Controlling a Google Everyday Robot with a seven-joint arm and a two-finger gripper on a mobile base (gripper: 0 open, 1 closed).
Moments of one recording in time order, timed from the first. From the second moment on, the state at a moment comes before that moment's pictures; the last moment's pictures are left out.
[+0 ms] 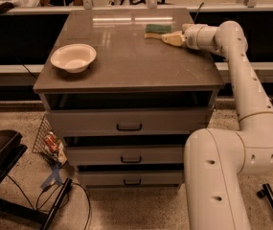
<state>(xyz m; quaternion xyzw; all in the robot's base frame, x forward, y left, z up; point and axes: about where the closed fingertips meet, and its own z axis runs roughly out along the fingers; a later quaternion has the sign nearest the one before) 0.943 -0.190 0.825 -0.29 0.74 0.15 0.59</state>
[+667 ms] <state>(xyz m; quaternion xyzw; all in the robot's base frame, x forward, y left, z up) 0.944 -0.186 0.822 -0.29 0.74 0.15 0.59</state>
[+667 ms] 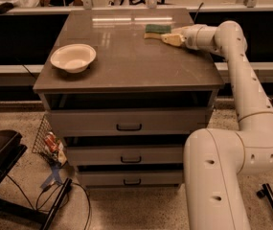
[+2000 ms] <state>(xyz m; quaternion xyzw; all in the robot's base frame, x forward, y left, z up) 0.913 -0.192 0.901 -0.34 0.75 0.09 0.56</state>
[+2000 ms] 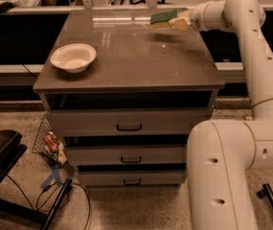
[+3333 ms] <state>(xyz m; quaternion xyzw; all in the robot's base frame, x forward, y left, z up) 0.867 -0.176 0.963 -0.36 0.77 0.09 0.52</state>
